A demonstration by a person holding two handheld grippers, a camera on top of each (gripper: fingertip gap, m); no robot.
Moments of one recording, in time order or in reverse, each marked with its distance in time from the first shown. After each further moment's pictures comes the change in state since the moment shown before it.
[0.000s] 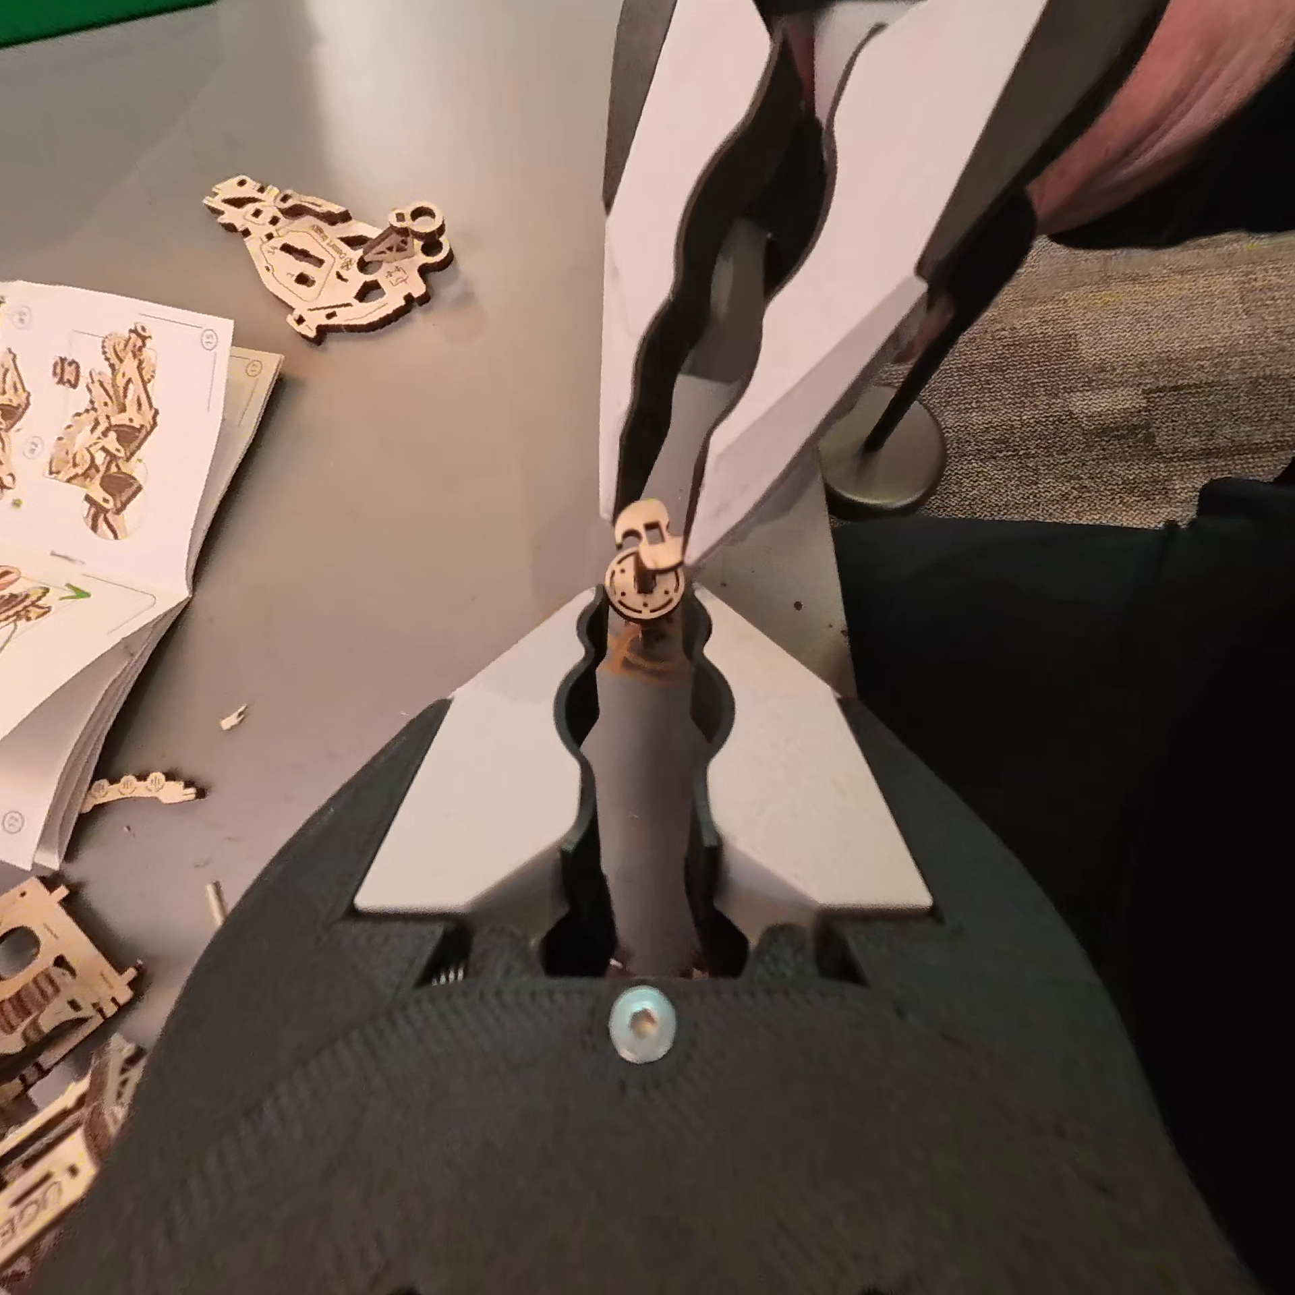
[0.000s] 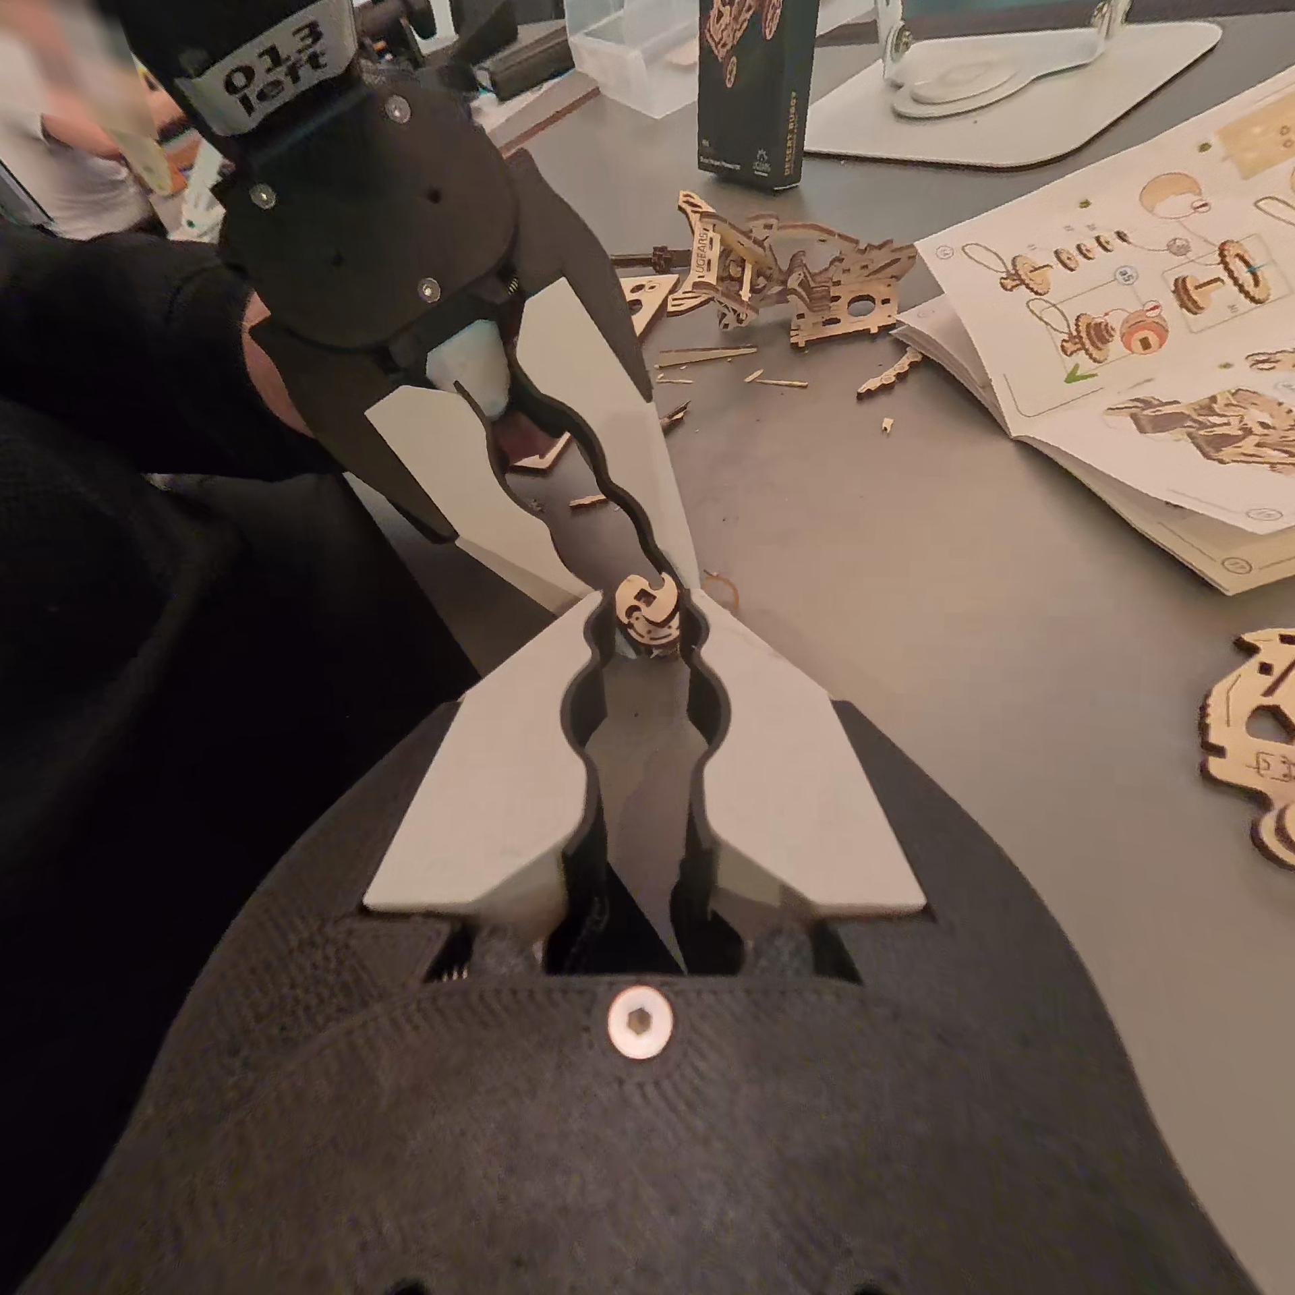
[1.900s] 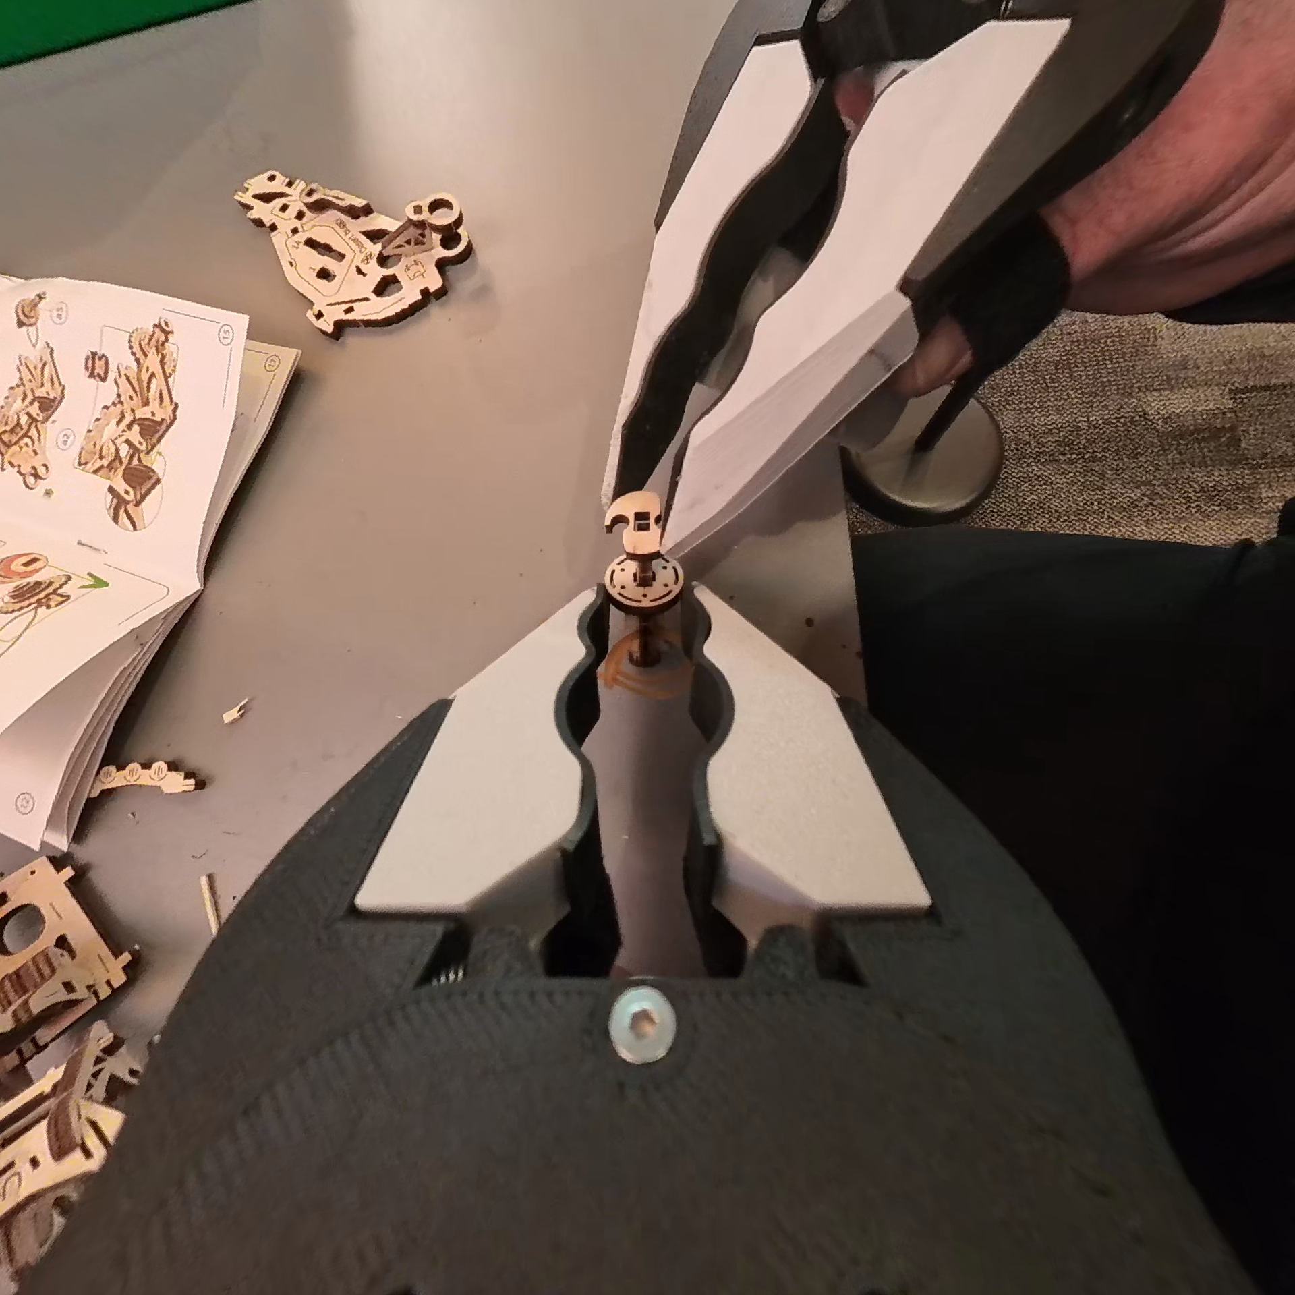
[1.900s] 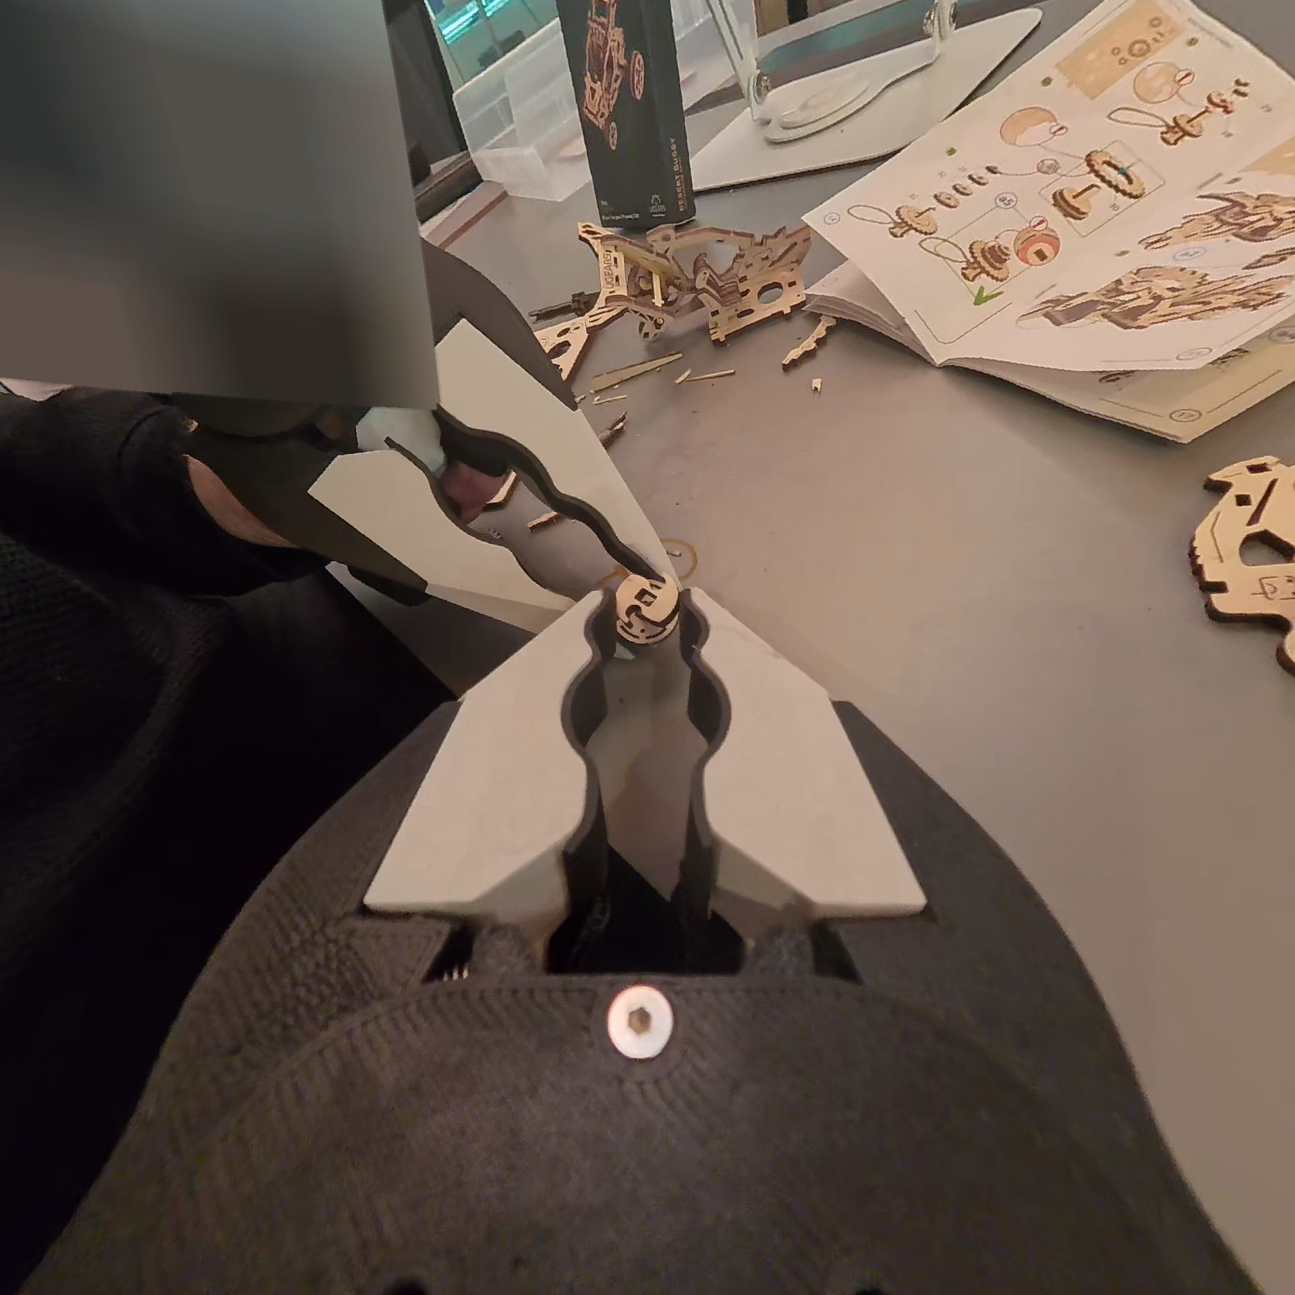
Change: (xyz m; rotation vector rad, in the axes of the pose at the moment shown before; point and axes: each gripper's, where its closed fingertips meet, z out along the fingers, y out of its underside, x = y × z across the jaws) left arm -0.001 0.001 0.009 -0.008 -0.082 0.003; right arm 0.011 0.011 -0.003 0.106 0.092 0.173
